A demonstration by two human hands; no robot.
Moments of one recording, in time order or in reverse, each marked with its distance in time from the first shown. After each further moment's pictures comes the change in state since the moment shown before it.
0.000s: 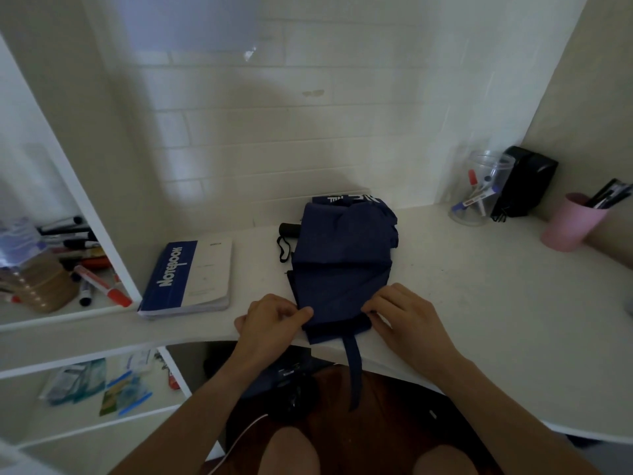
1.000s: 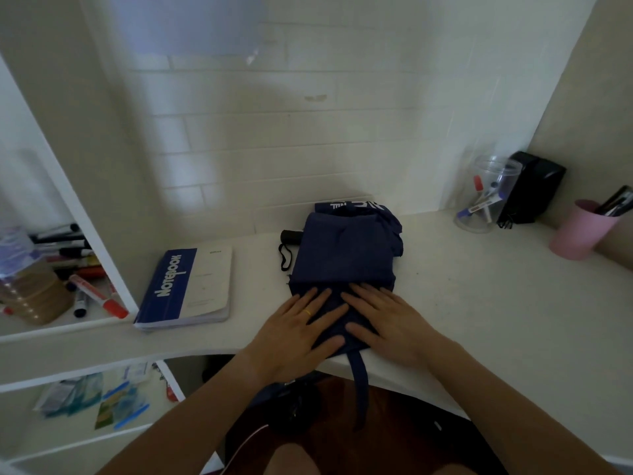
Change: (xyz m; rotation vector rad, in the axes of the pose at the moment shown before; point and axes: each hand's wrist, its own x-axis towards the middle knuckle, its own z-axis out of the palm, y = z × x) left_hand 0.041 -0.029 0.031 0.758 -0.216 0.717; right_hand 0.023 0.021 0.036 -0.021 -0.651 0.179
